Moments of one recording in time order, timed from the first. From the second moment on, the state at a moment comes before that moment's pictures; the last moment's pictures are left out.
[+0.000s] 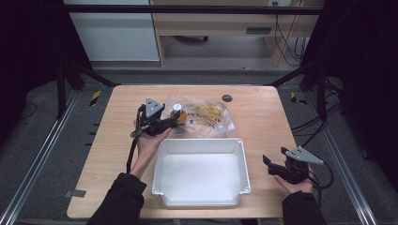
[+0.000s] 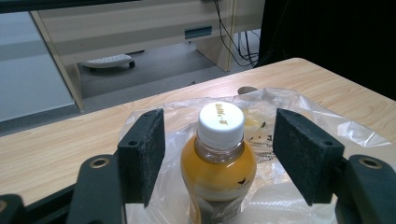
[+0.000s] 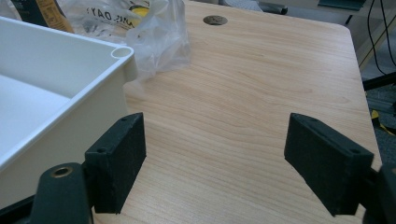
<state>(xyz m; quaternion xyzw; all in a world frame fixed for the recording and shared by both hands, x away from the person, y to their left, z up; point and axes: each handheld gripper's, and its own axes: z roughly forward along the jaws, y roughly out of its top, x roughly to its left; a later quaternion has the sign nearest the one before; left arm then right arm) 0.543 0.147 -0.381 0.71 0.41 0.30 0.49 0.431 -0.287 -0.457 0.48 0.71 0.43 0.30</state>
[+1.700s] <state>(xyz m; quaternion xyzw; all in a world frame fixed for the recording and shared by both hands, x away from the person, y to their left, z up) 0.570 0.125 -0.405 0.71 0.42 0.31 0.48 0.433 -0.288 -0.459 0.48 0.71 0.43 0.29</state>
